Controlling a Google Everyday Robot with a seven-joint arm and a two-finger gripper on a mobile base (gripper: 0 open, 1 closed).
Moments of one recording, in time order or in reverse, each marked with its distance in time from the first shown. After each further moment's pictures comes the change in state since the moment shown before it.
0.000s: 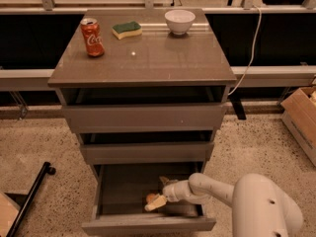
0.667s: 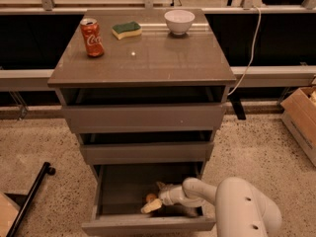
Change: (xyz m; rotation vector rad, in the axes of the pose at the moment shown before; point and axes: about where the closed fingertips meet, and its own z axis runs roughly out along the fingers) arm 0.035 -0.010 0.053 -0.013 0.018 0.069
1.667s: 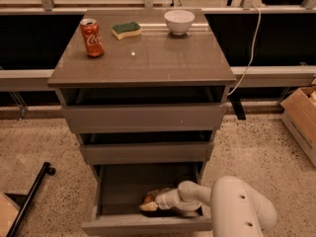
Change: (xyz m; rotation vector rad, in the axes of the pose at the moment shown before) arm 0.015 0.014 0.020 -0.002 0.041 0.022
